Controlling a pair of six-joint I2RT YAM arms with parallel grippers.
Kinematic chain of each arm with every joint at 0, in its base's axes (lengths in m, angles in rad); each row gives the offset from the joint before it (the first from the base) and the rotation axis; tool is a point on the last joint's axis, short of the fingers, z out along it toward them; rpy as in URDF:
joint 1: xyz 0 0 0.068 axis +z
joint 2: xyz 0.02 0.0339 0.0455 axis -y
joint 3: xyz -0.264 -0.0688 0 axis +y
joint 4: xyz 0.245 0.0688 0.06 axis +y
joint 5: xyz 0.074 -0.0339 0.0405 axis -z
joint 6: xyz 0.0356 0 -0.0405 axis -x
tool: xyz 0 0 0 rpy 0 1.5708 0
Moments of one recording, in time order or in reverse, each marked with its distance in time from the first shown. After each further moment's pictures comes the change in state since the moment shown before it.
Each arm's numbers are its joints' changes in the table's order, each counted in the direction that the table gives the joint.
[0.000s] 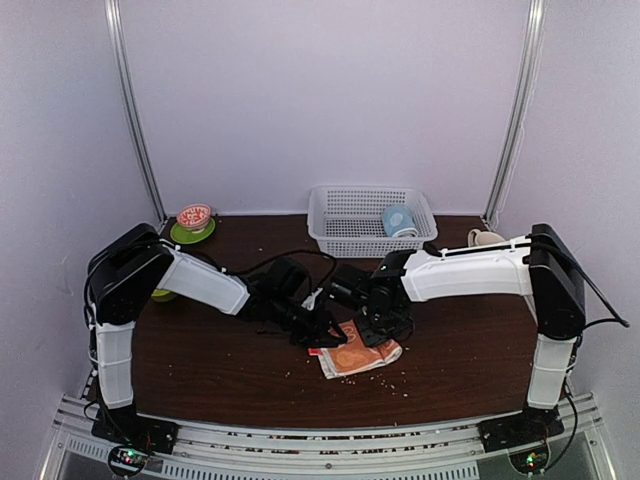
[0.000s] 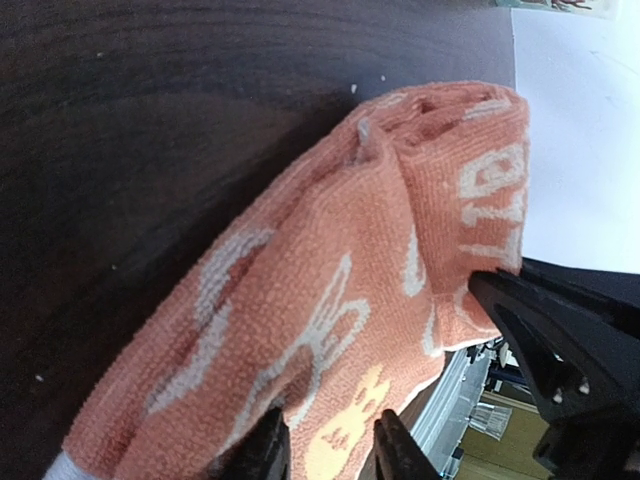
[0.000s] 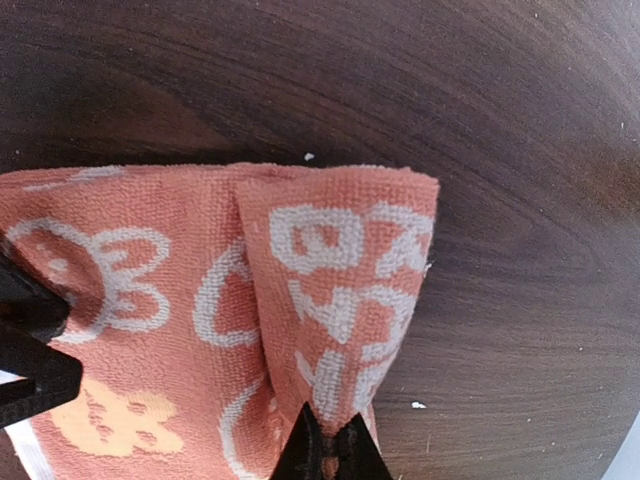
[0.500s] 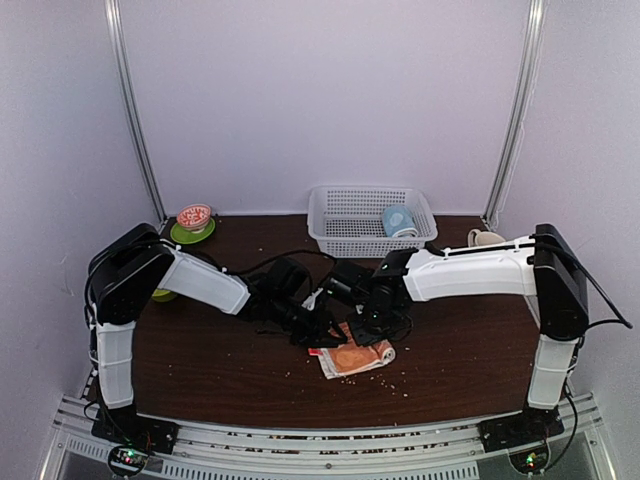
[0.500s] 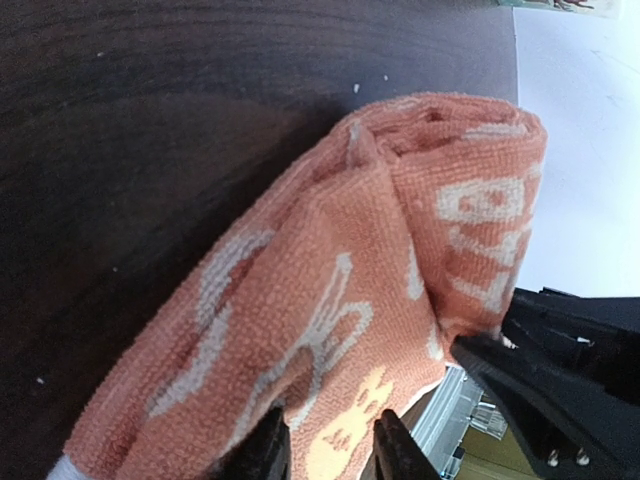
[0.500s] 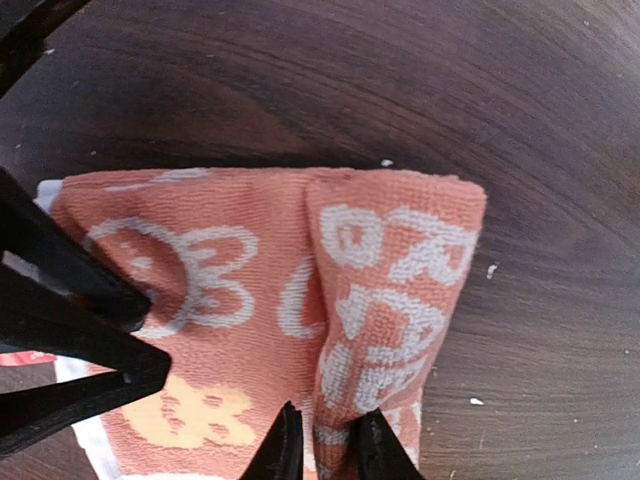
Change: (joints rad) left arm 0.000 -0.005 -0.006 0.010 0.000 -0.006; right arm 0.006 0.015 -0.002 -0.063 -0.091 -0.022
